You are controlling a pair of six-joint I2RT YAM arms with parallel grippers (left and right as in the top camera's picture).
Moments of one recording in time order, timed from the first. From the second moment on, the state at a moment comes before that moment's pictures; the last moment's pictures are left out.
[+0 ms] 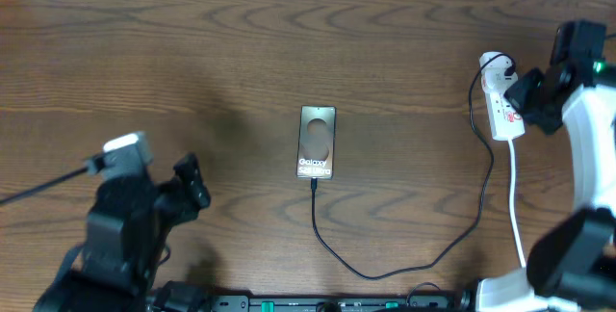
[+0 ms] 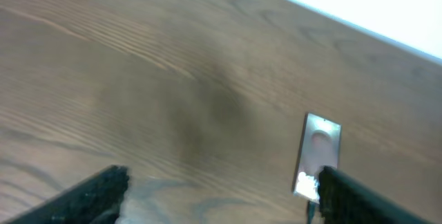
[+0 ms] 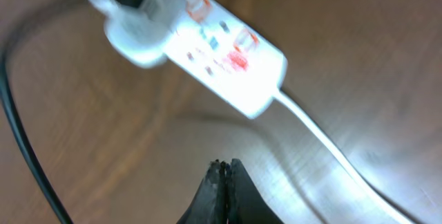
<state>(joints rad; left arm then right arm) -0.30 0.63 1.06 -1.08 -0.28 -0.53 -0.26 1.73 1.49 -1.01 0.05 0.64</state>
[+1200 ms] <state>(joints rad) -0.30 0.58 1.06 -1.32 -0.37 -0.54 -0.38 2.29 1.89 -1.01 -0.16 0.68</state>
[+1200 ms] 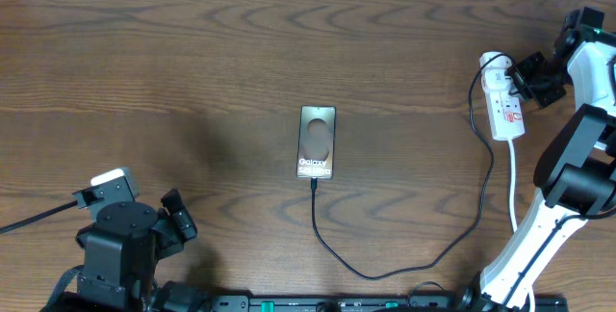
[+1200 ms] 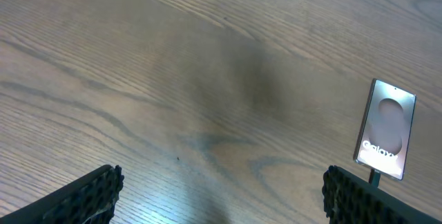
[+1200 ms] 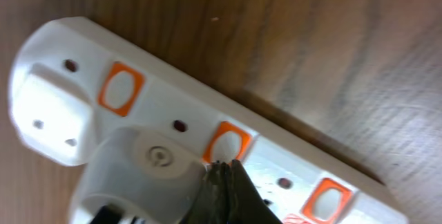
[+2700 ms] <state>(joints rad) -0.30 0.58 1.06 -1.32 -0.37 -0.54 -0.37 2.32 1.92 -1.04 -0.17 0.69</state>
